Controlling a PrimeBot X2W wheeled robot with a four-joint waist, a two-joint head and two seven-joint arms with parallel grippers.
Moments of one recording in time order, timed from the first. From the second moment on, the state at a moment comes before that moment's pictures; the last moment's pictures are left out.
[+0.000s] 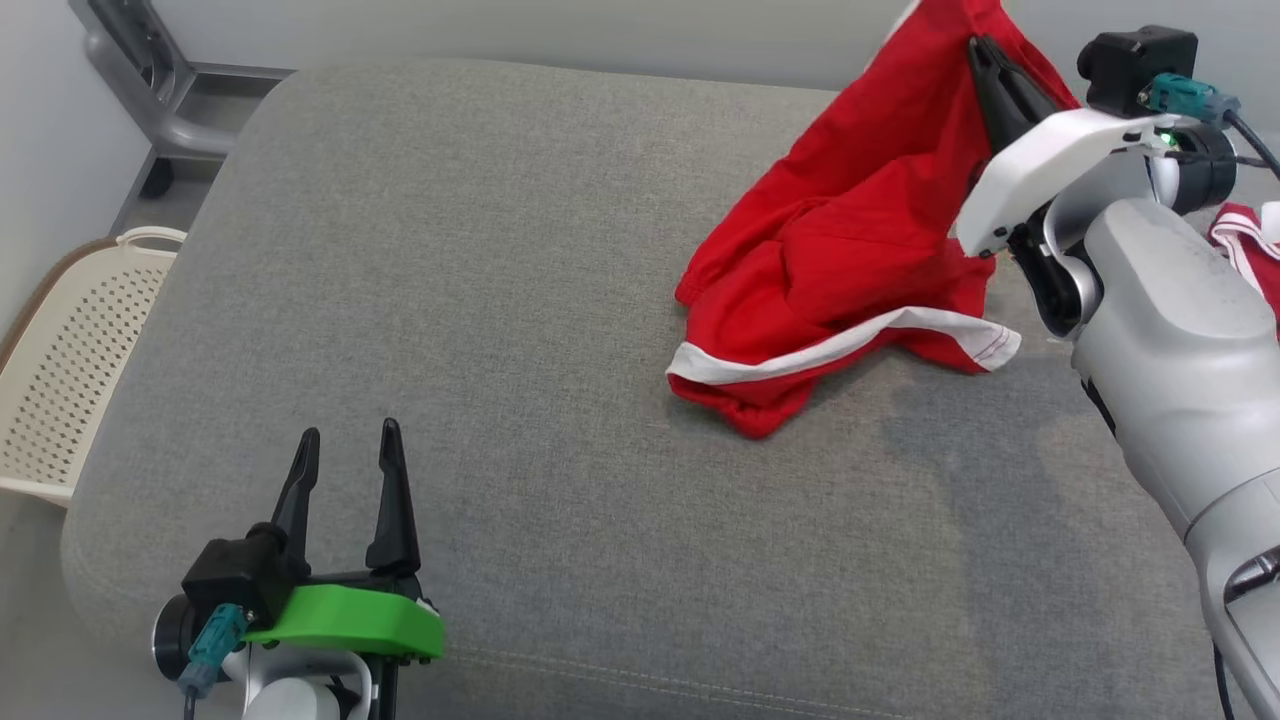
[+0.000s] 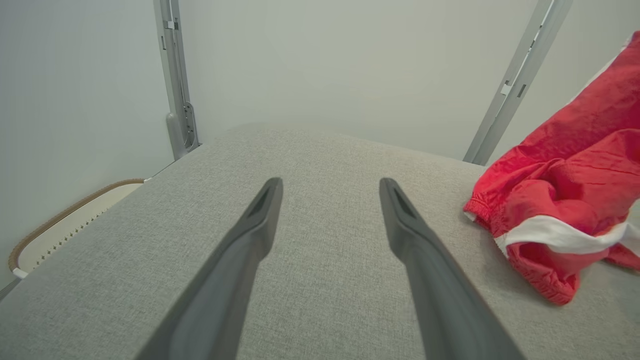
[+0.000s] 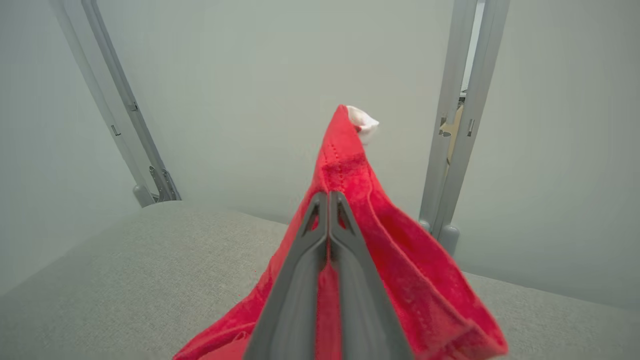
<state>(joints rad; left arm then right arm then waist) -0.09 0.05 -0.10 0.20 -0.30 -0.03 -0.26 -1.07 -0.24 0.52 1.03 0.60 0.13 -0.26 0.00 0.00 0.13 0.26</state>
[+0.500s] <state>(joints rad) -0.09 0.05 -0.12 0.20 -0.30 -0.04 -0.26 -1.05 -0.29 0.46 1.16 0.51 0.13 -0.26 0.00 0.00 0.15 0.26</state>
